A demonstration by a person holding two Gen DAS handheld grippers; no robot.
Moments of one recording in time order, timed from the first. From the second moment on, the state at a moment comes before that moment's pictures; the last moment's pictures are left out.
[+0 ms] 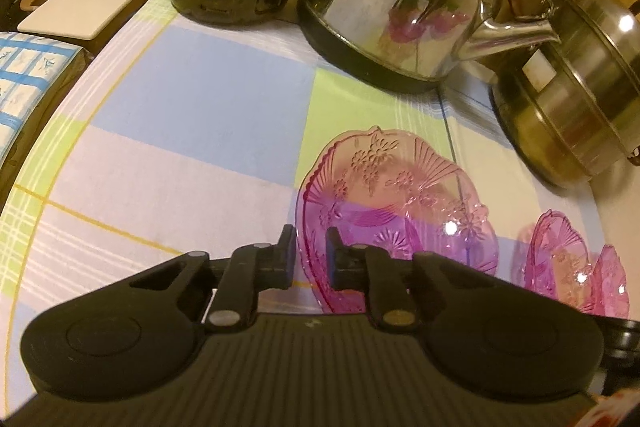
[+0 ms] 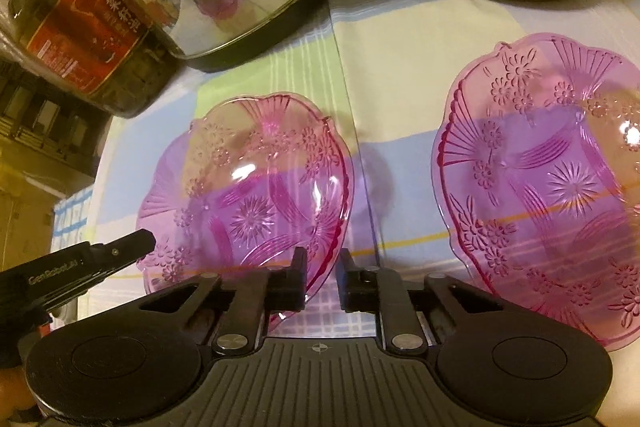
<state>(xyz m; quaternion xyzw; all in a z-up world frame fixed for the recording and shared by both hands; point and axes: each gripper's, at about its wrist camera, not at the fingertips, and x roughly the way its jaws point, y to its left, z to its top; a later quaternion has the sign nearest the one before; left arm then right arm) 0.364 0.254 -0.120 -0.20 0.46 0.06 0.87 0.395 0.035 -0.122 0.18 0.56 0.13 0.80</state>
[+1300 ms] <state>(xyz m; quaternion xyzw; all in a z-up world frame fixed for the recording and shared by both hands) 0.370 0.143 -0.060 -0.17 0.40 -0.02 0.90 0.341 -0.064 -0.038 0.15 0.45 0.08 0.87</state>
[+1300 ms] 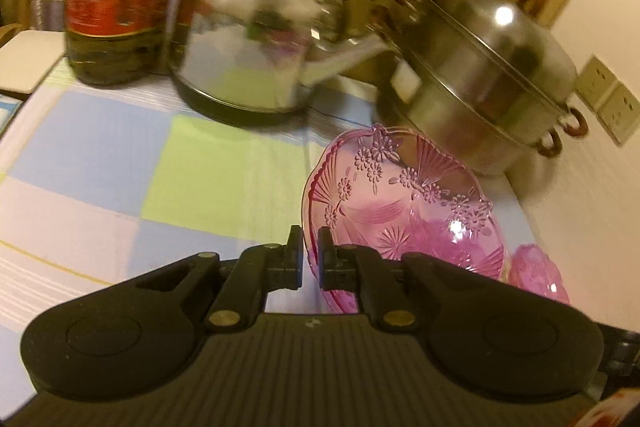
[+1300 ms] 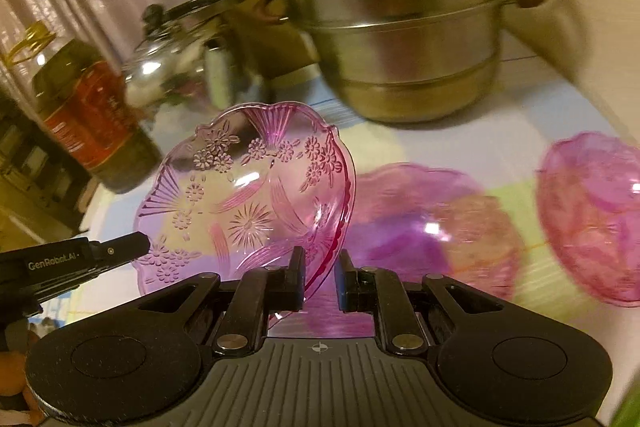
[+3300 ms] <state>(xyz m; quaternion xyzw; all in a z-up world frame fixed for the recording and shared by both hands) 0.391 0.062 -0.095 -0.14 0.43 -0.05 0.89 0.339 -0.145 -0.073 0.15 0.48 -0.04 0.86</state>
